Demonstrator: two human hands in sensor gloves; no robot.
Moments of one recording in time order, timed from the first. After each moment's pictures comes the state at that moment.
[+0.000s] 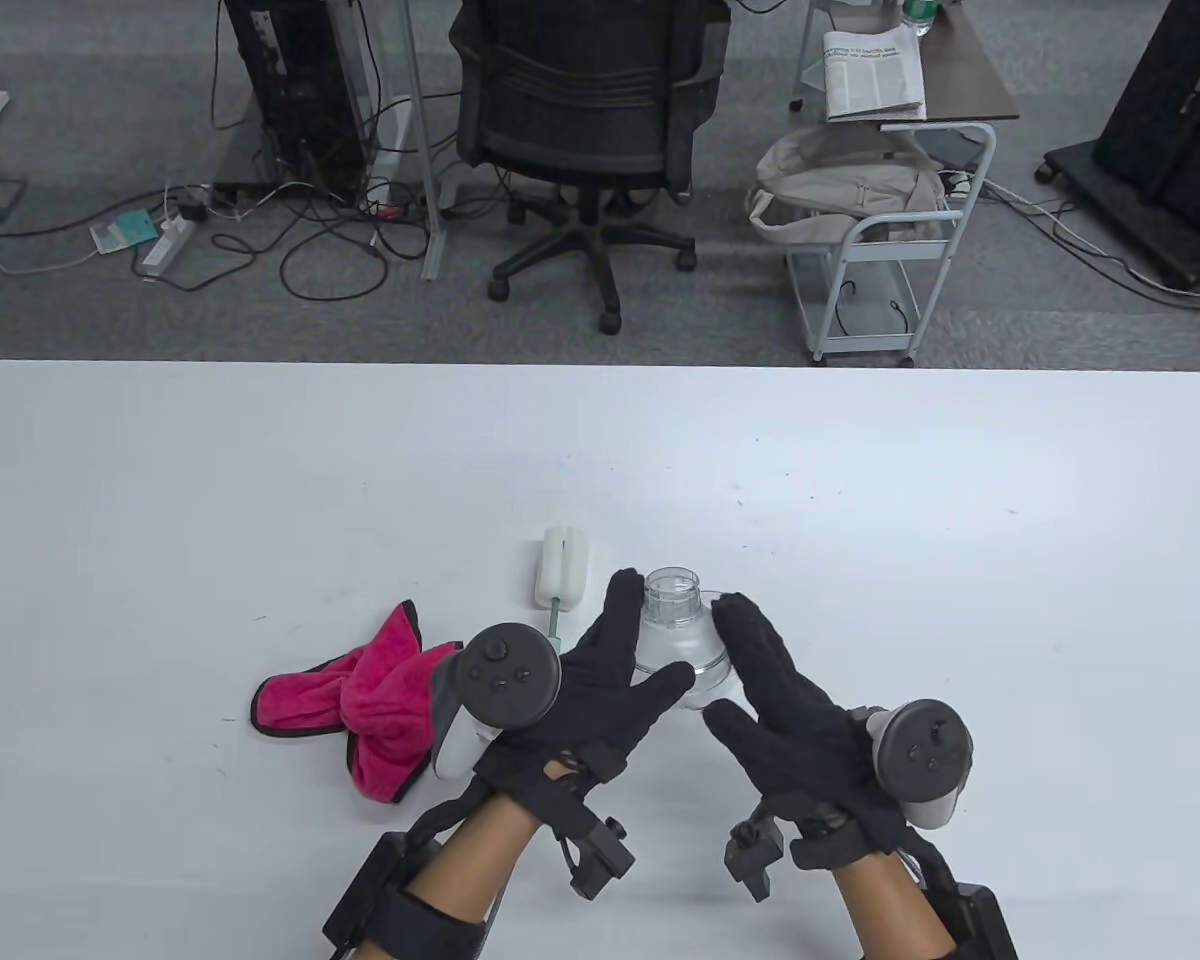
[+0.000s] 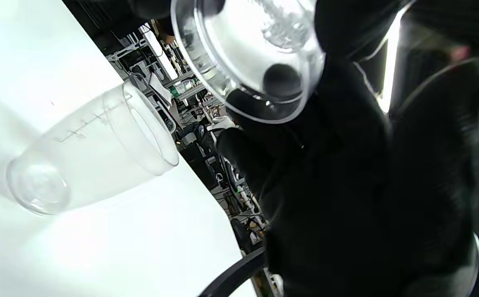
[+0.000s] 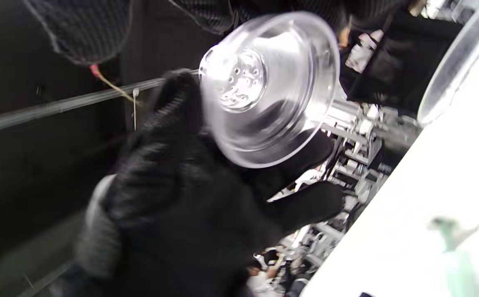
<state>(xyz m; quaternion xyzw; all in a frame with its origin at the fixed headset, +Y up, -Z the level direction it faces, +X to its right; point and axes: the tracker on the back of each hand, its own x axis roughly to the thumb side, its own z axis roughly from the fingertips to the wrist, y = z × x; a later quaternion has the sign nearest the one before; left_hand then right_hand) -0.067 -0.655 -0.276 -0.09 -0.25 0.47 0.84 0.159 -0.669 -0.249 0.24 -0.09 0.74 0.62</state>
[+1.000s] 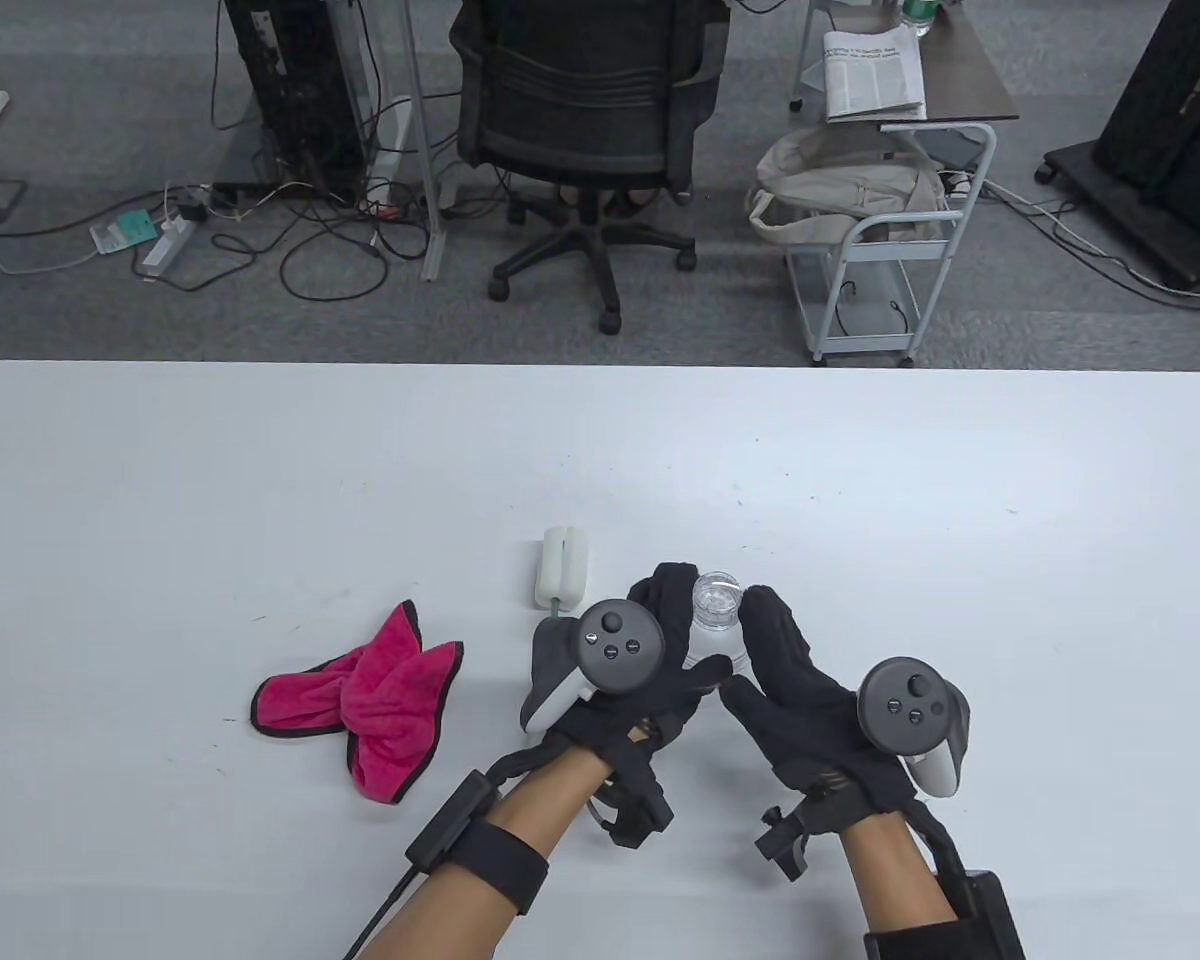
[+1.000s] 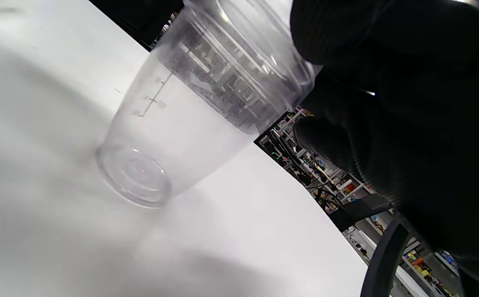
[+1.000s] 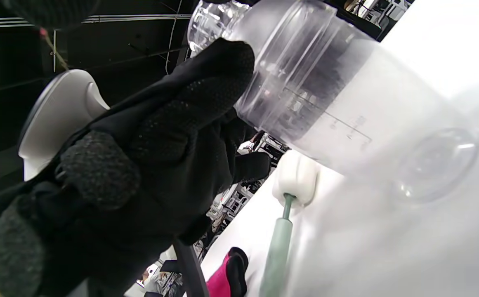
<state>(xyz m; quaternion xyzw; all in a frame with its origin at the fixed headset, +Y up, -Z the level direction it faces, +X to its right) -0.029 -0.707 -0.316 -0.12 -0.22 0.34 0.91 0.173 -0.710 -0.278 0.19 -0.01 0.83 0.52</state>
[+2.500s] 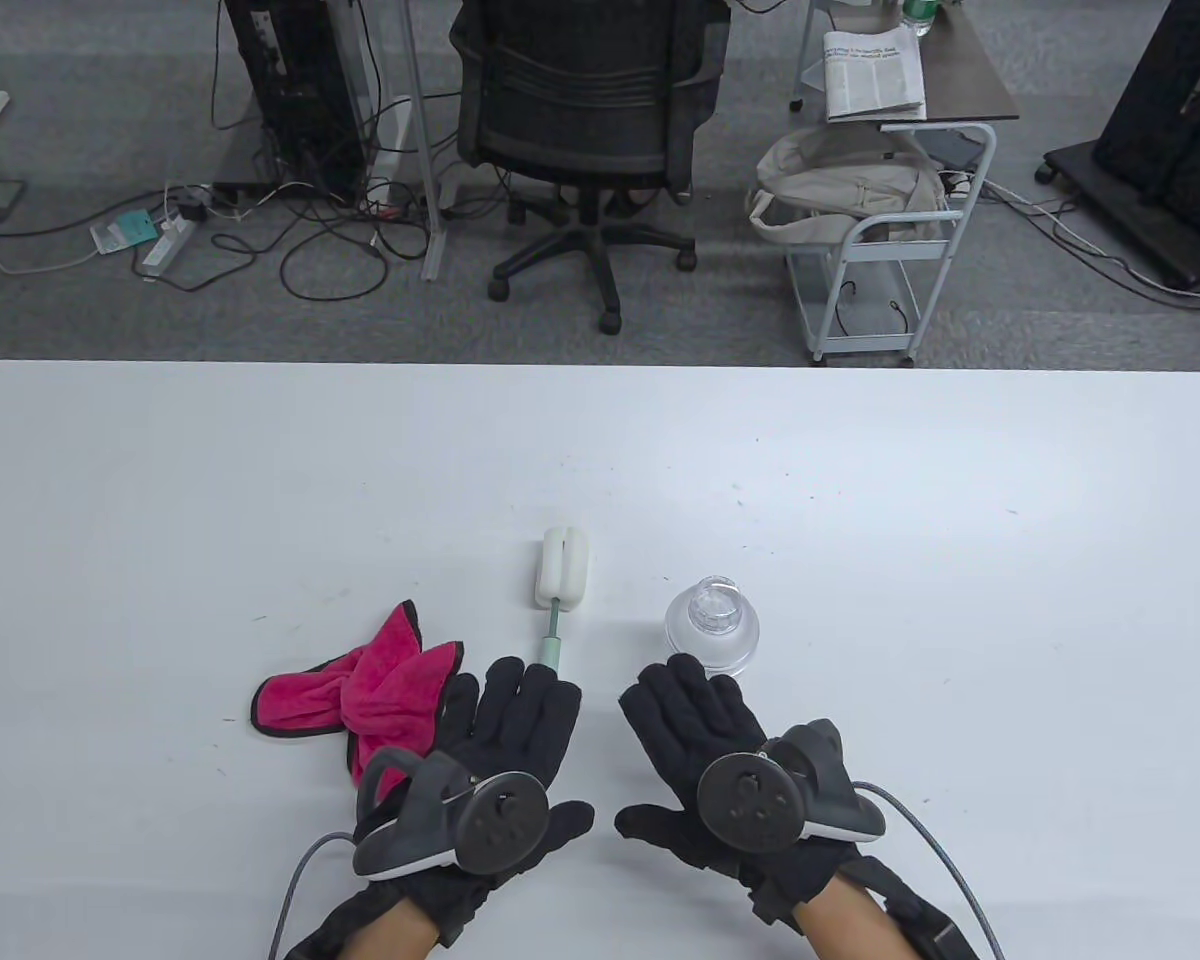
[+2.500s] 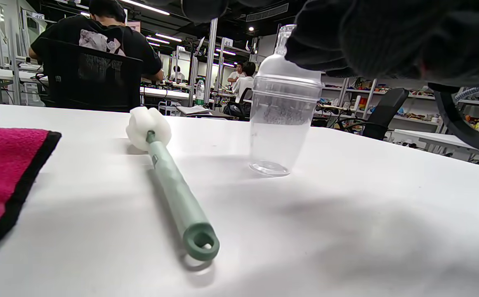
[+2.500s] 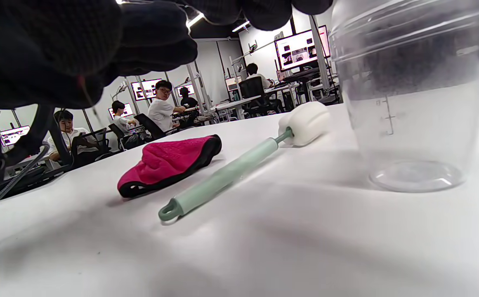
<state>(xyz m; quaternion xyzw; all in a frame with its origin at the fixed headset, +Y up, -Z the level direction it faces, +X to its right) -0.130 -0.672 -0.212 -0.04 -0.28 0.05 0.96 0.091 -0.676 -0.225 0.34 0.01 0.93 0.16</state>
